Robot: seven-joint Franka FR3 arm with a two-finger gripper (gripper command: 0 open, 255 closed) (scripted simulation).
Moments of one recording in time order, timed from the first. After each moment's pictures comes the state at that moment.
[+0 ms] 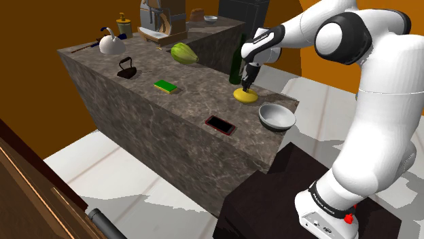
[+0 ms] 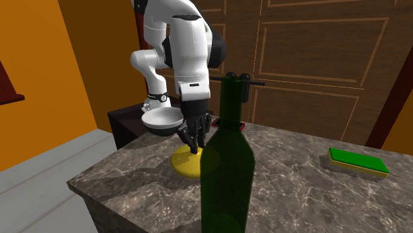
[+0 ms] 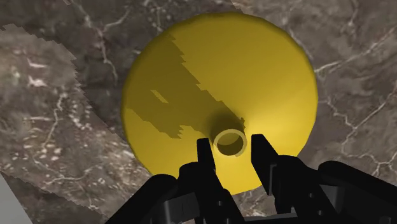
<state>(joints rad) -0.20 0.45 -0.20 -1.80 0.16 2.30 -0.63</state>
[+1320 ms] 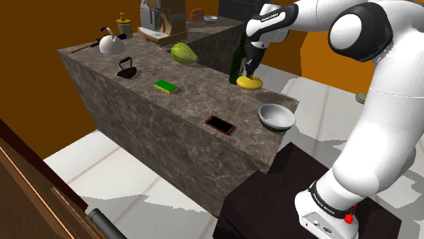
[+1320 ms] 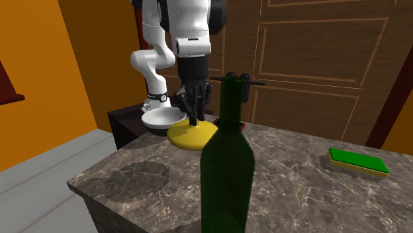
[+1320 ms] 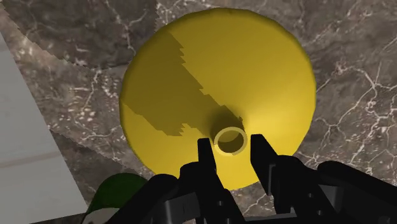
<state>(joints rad) -0.19 0.35 -0.22 -1.70 0.12 2.11 -0.60</state>
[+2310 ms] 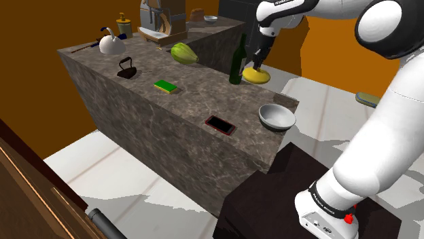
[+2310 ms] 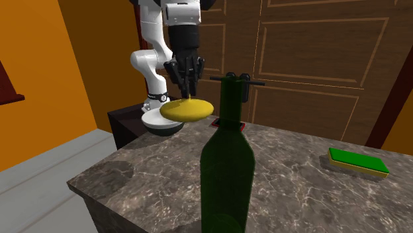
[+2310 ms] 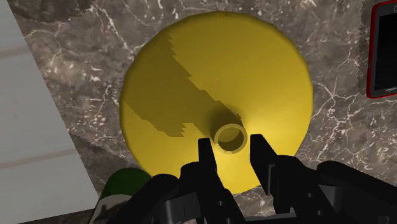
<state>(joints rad) -0.18 0.18 -0.23 -1.76 0.08 2.00 -0.58</state>
